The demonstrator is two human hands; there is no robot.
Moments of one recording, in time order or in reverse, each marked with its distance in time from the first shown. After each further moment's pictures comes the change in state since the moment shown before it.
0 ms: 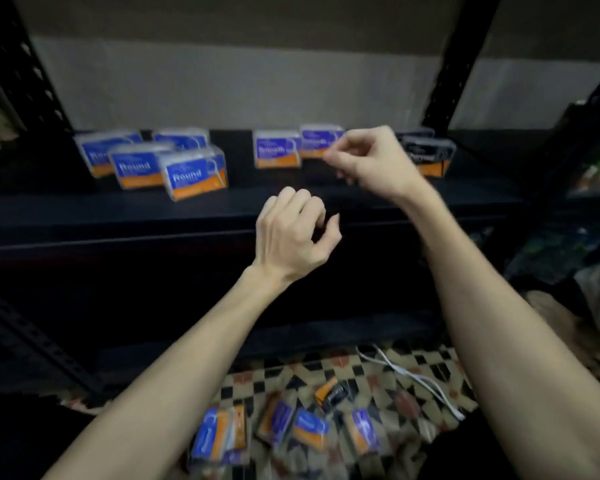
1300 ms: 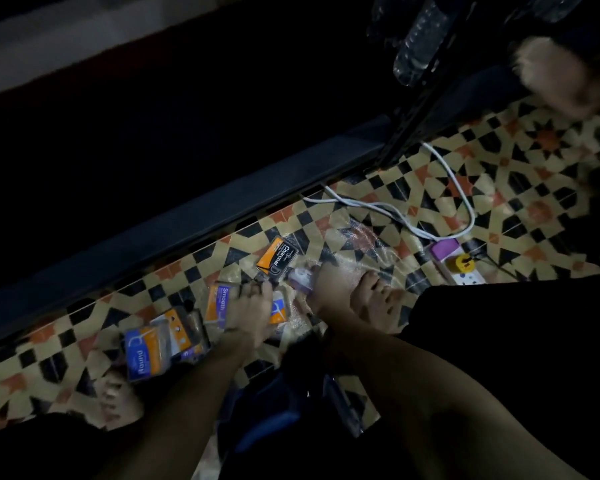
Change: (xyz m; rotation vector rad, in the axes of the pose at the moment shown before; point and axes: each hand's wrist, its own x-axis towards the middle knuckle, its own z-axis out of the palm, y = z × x) left_hand -0.389 0.037 0.106 0.256 -1.861 -0.094; right_hand -0.346 0.338 0.212 -0.345 -0.411 1.225
